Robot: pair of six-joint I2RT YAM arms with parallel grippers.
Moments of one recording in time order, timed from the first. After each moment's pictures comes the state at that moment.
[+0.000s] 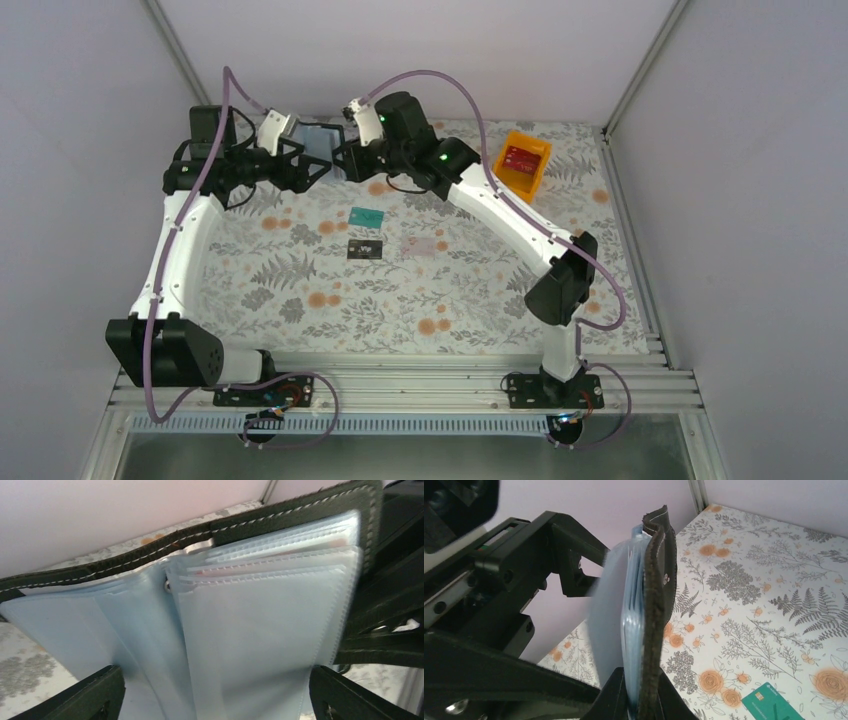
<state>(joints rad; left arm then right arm) 0.02 1.36 1.42 -0.74 0.78 0.23 0.83 1.95 2.08 -0.58 -0.31 0.33</state>
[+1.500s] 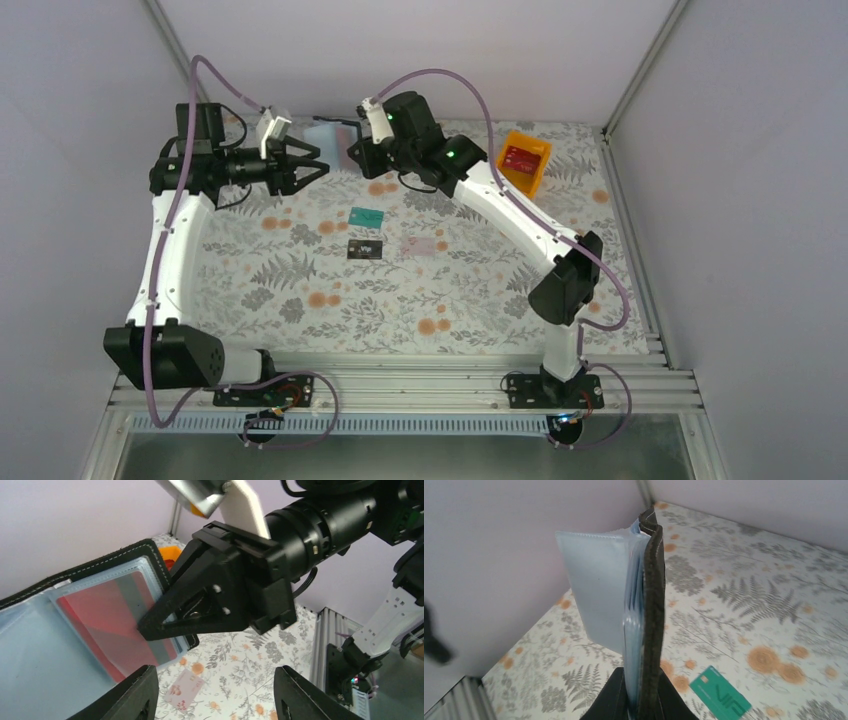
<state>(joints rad) 0.06 1.34 1.49 -0.85 1.16 0.36 0.79 1.93 2.05 -0.64 -0.15 0.30</state>
